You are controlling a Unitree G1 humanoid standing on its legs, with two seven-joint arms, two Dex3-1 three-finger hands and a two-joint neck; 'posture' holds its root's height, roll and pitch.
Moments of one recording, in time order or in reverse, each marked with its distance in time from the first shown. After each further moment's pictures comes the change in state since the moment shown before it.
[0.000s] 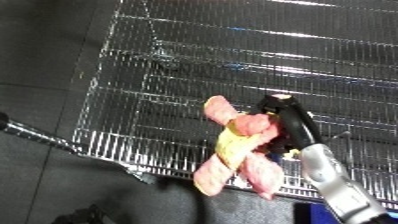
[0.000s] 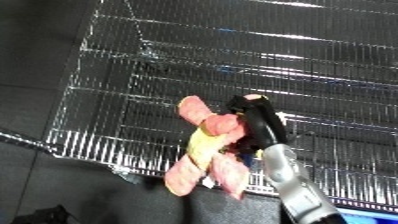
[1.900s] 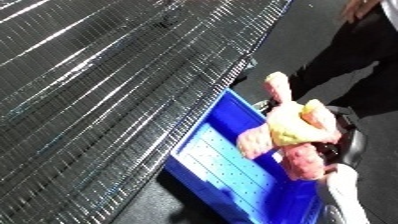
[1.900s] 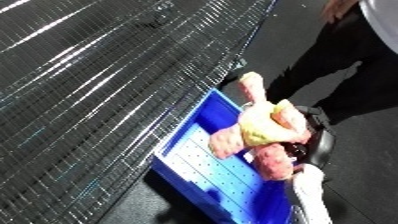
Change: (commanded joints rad) left arm 0.117 0.008 0.046 -0.087 -0.010 0.015 -0.025; right arm 0.805 -0.129 -1.064 -0.273 0.434 -0.319 -0.302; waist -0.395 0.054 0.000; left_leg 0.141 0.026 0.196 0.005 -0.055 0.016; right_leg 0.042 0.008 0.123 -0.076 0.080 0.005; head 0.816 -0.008
